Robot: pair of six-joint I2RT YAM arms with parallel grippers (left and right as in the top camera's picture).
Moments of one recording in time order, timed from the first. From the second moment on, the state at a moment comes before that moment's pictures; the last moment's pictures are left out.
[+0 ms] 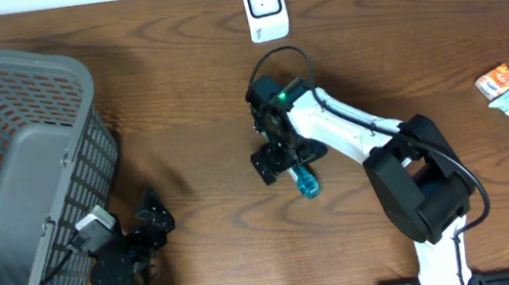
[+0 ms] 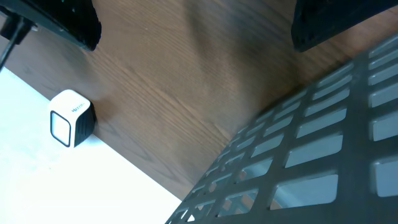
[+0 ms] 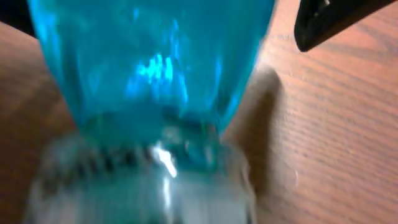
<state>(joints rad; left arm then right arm) -0.04 0.01 0.14 -0.48 -0.12 -0.62 0.62 2.06 1.45 -1.01 -0.16 0.22</state>
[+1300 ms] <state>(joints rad) -0.04 0.01 0.14 -0.48 -0.12 -0.62 0.72 1.63 0.85 -0.58 0.04 0.46</state>
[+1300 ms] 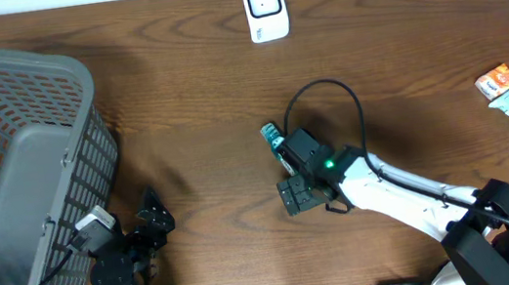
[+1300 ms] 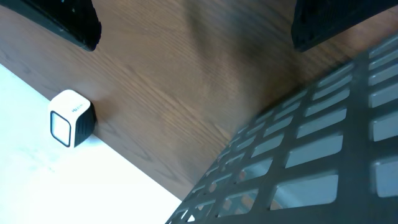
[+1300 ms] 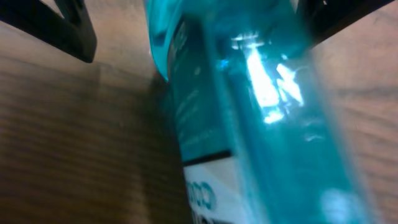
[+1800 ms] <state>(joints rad) -0.04 0.01 0.14 -0.48 -0.12 -0.62 0.72 1.63 0.81 -0.47 0.08 0.45</state>
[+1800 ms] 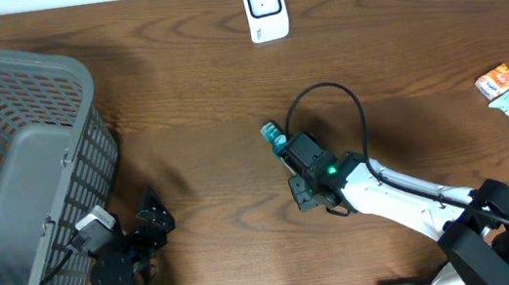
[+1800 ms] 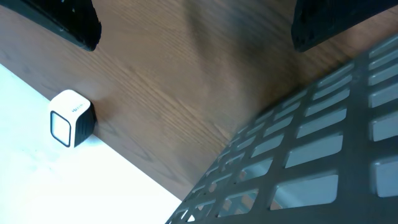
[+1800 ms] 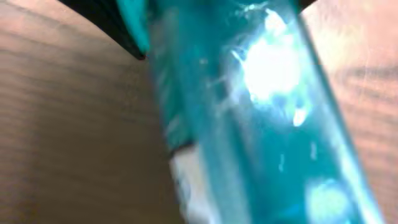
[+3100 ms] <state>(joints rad) -0.04 0.01 0.14 -0.48 -0.12 -0.62 0.53 1.45 0.81 -0.47 -0.59 0.05</state>
